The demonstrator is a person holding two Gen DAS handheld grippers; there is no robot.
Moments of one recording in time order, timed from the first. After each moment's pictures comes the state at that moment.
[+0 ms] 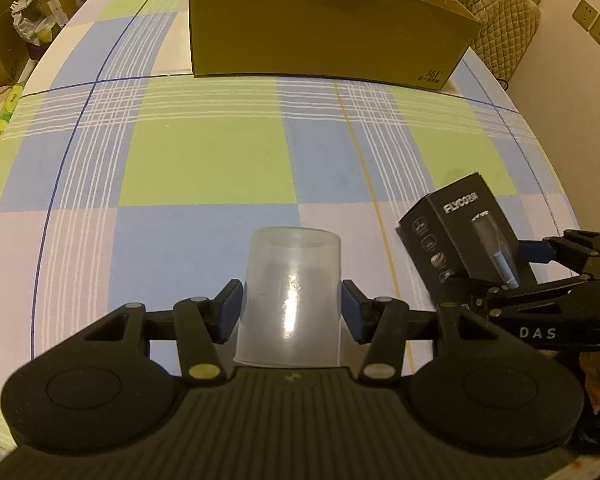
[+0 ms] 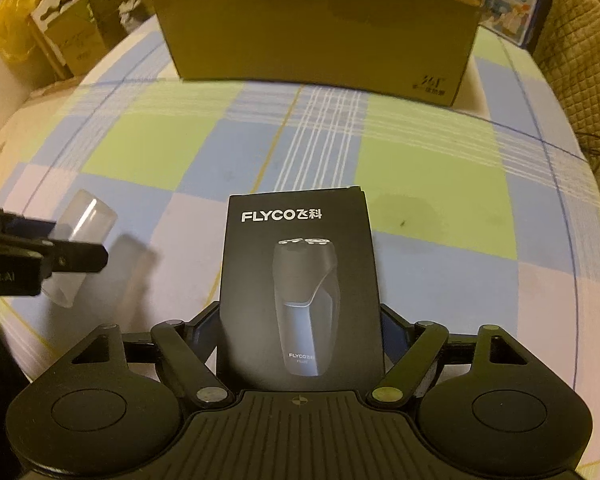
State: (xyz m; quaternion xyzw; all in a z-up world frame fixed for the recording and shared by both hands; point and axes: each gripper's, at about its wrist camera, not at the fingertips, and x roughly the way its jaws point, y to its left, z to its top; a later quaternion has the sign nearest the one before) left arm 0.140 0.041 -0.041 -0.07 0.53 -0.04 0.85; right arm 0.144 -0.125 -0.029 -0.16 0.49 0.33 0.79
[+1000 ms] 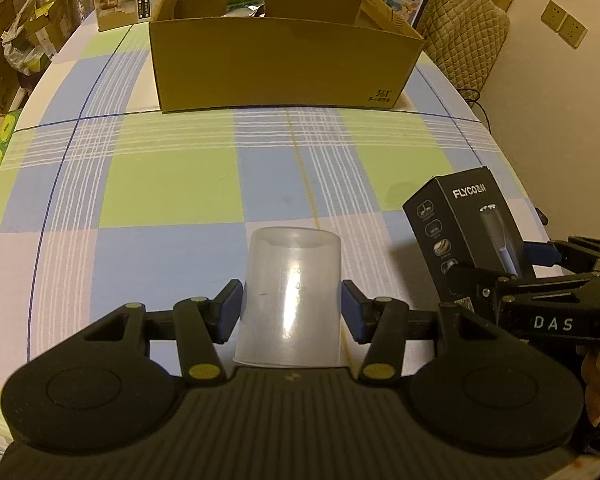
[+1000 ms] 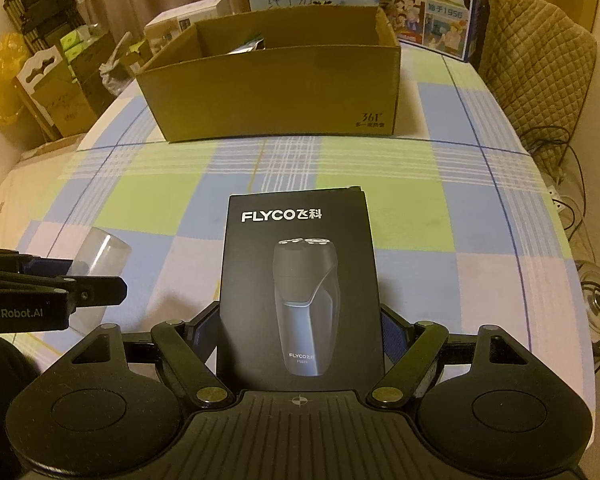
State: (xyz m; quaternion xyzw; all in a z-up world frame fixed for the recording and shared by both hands) left arm 0.124 0.003 0.000 -0.06 0.50 -0.06 0.86; right arm 0.124 -0.171 0.020 -0.10 0.47 0.30 0.82
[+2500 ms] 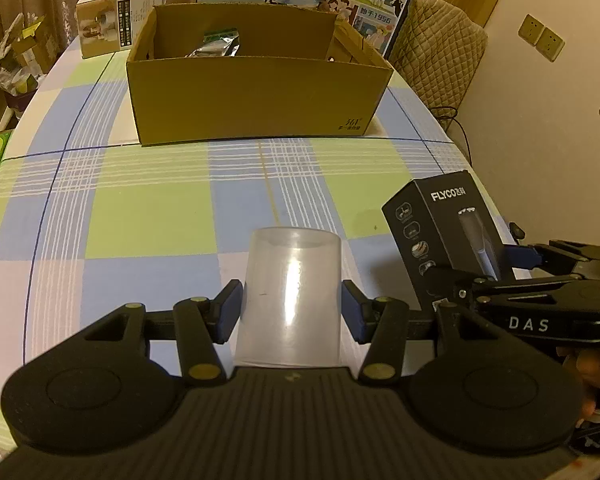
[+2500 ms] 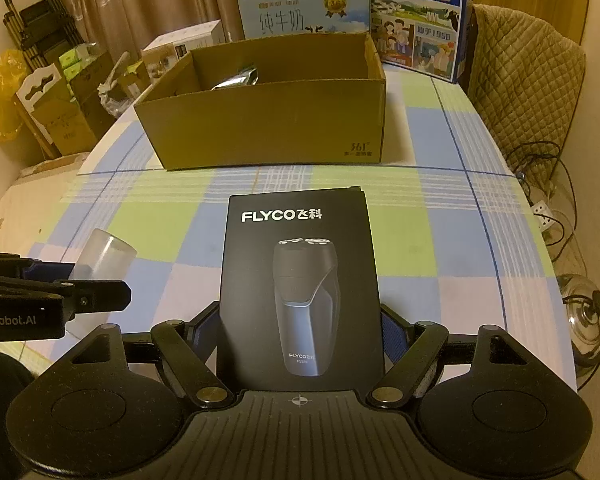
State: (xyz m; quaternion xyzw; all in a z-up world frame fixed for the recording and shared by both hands) left arm 0.124 -0.010 0.028 -0.06 0.47 -0.08 0.87; right arm 0.130 -0.180 0.044 -0.09 0.44 0.30 0.84
